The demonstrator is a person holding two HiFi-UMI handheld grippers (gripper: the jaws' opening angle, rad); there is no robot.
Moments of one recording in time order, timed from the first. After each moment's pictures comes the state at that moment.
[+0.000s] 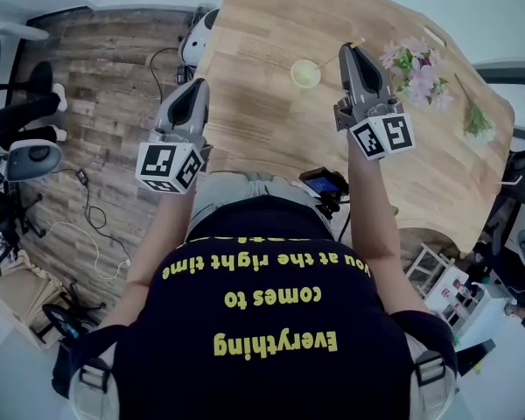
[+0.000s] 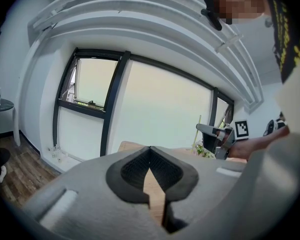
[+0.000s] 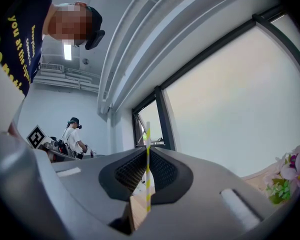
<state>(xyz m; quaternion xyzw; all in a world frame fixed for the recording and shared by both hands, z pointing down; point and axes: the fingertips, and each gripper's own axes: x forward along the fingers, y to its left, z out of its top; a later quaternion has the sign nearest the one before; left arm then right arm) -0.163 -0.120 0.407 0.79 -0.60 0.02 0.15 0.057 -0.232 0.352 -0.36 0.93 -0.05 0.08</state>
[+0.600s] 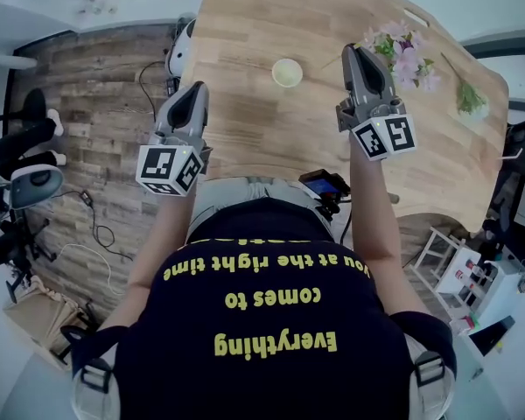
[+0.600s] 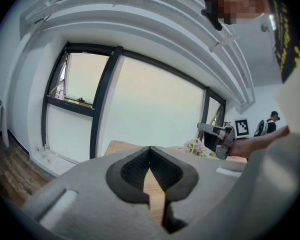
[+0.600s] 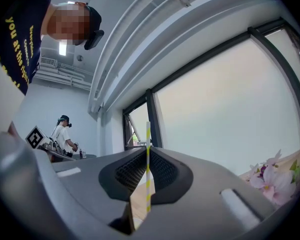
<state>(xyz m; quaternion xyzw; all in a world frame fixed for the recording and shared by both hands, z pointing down) -0.132 -0.139 0.407 0.82 -0.56 0.03 0.15 0.106 -0.230 0.346 -0.41 0.91 -0.04 0.07</state>
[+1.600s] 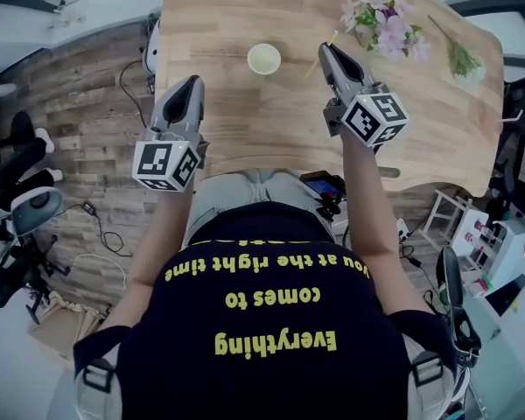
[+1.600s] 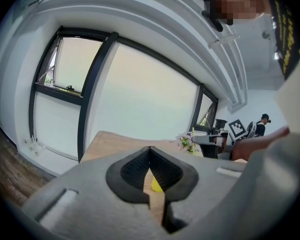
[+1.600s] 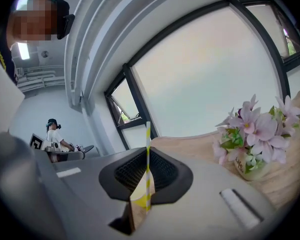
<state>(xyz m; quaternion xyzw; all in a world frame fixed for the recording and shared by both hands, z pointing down) -0.091 -0.163 0.441 0.84 -0.50 0.05 0.19 0.133 -0.228 0.441 -0.45 0.87 -0.23 -0.02</state>
